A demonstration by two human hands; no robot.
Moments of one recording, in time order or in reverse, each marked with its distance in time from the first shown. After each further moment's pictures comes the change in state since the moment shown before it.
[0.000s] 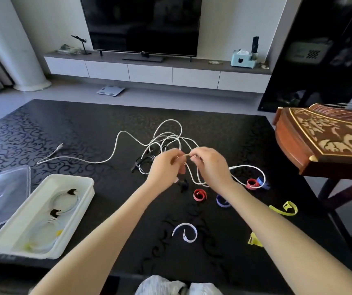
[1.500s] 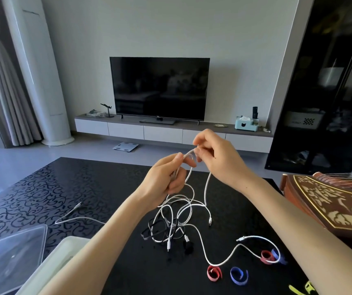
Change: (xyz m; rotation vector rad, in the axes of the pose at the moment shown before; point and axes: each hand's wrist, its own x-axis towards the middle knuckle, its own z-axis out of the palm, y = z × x) left_hand 0.018 0.105 -0.113 -0.683 -0.211 0.211; right_hand 0.100 -0.118 -0.140 0.262 0.066 -0.313
